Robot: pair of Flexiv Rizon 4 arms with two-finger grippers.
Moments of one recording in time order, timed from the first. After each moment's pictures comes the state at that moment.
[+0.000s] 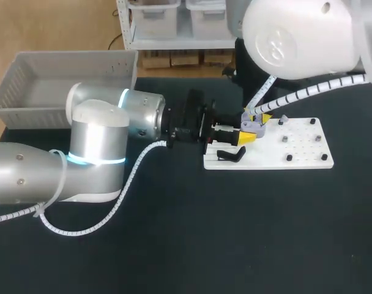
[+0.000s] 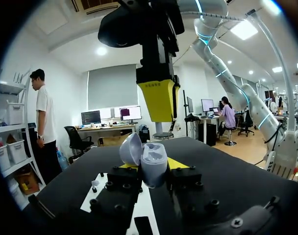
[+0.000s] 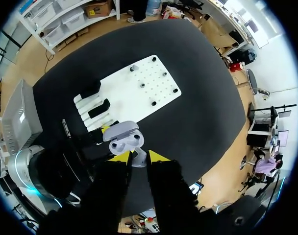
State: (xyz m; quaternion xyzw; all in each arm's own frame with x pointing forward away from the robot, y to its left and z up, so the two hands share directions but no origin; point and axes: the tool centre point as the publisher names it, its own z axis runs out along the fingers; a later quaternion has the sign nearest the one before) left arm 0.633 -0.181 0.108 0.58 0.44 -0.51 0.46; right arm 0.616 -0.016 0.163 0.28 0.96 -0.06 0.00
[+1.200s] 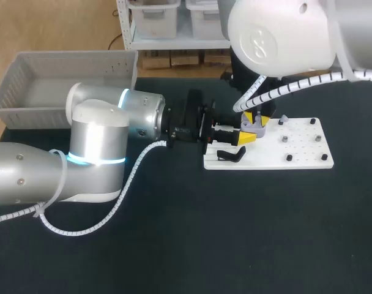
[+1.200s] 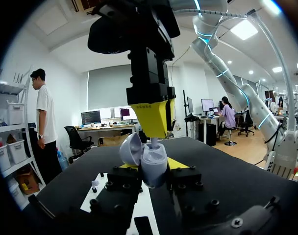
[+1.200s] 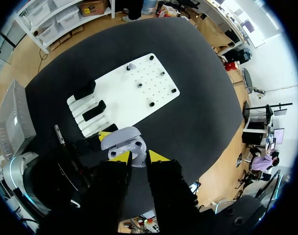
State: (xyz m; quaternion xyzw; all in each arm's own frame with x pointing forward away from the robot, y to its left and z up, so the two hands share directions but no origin) left arm 0.633 -0.181 0.108 0.58 0.44 -0.51 0.46; right arm 0.622 -0.020 0.150 0.28 0.95 -0.09 -0.01
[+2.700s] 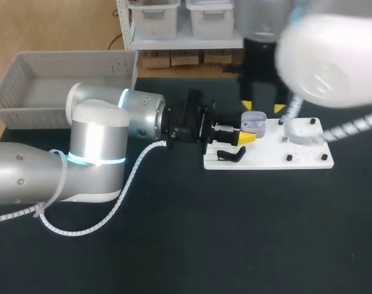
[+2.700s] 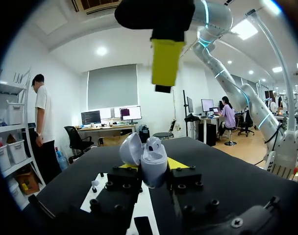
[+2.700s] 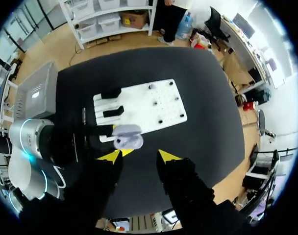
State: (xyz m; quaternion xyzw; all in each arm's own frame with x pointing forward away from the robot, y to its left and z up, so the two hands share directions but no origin) left arm 0.633 -0.181 0.108 0.58 0.44 -0.51 0.46; right arm 0.616 -0.028 0.196 0.13 0.99 -0.04 0.10
